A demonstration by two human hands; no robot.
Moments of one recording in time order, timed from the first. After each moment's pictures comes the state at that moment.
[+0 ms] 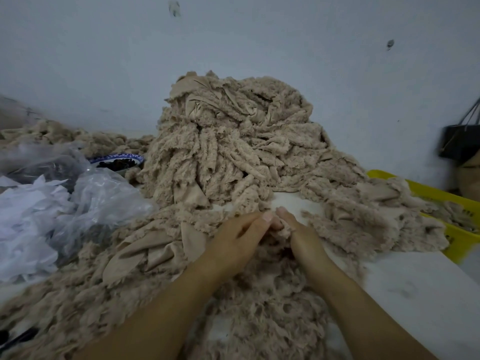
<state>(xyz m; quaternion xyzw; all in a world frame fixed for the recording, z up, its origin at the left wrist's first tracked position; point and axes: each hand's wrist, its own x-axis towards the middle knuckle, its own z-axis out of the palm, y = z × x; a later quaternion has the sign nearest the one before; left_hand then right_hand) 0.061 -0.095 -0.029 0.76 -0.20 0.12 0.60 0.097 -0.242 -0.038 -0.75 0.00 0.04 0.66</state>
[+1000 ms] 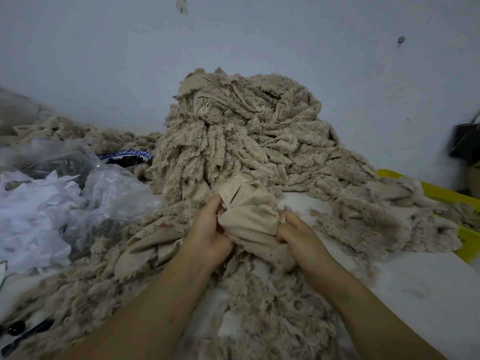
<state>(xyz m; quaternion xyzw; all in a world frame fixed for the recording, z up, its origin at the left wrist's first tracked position) 0.083 -0.062 -0.022 0.35 0.06 -0.05 0.93 0.093 -0.235 -0.044 -0.75 -0.15 0.05 0.65</state>
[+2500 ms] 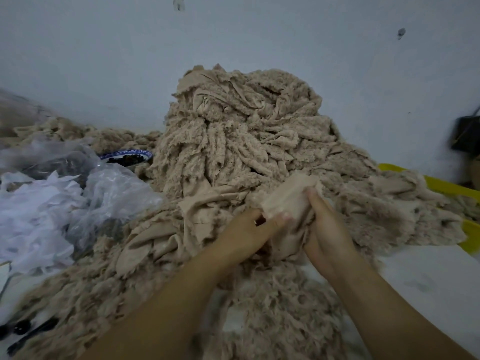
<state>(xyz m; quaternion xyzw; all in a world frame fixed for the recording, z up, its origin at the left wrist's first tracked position) 0.072 -0.087 -0.028 0.83 -0.07 0.00 0.56 0.090 -0.239 -0.018 -0.48 -0.01 0.02 0.88</state>
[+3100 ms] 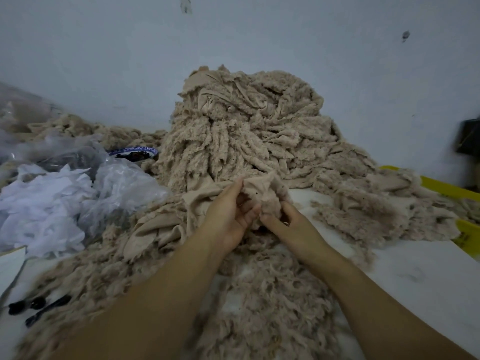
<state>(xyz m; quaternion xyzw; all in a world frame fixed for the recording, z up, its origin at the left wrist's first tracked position) 0.077 -0.084 -0.009 0.42 0.10 0.02 0.90 0.085 -0.232 -0.041 -0.79 -0.18 0.02 0.59</state>
